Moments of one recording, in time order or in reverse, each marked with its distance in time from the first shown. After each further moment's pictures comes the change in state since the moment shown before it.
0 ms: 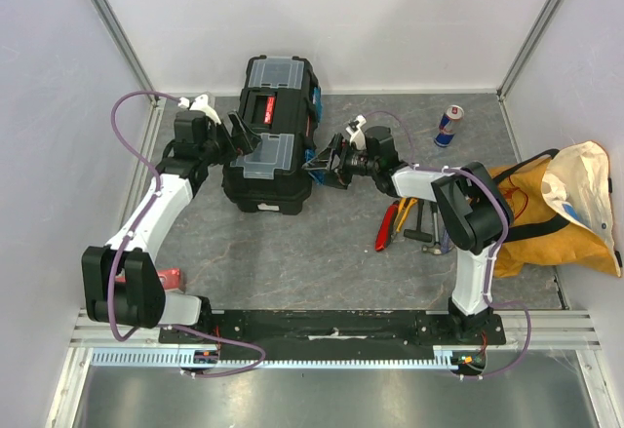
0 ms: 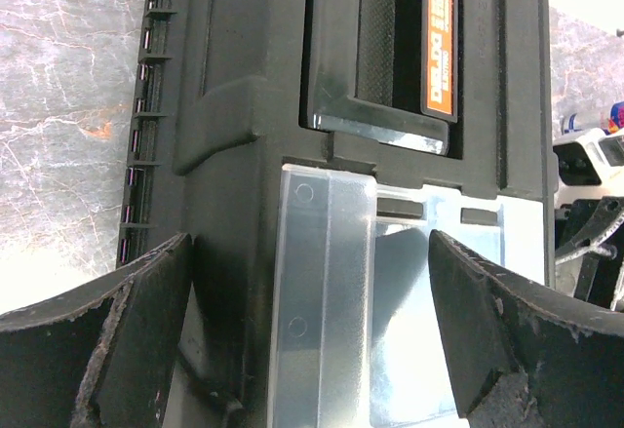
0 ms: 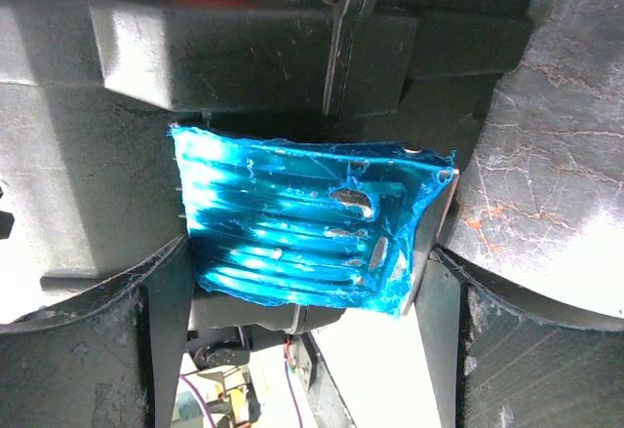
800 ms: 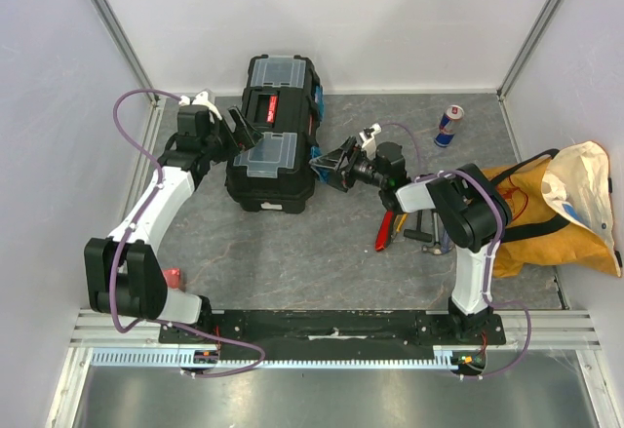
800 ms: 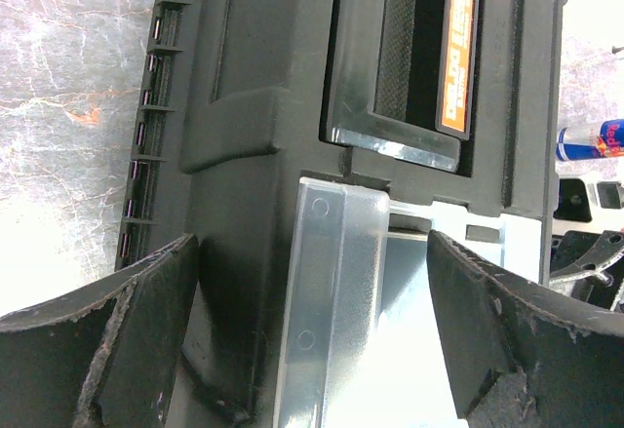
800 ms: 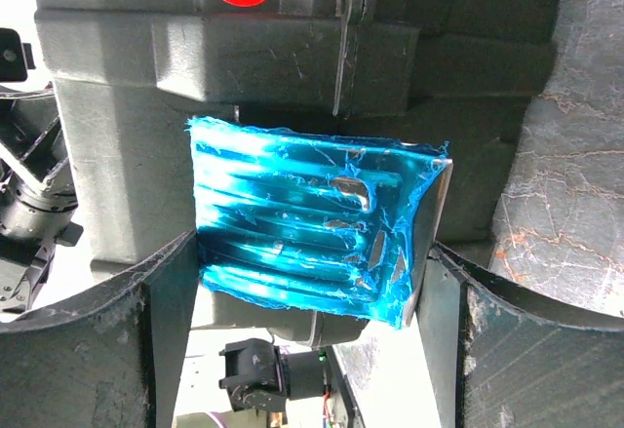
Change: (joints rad) left arm -0.007 0.047 0.066 -0.059 -0.031 -0.073; right arm -0.011 0.007 -0.188 0.448 0.086 0.229
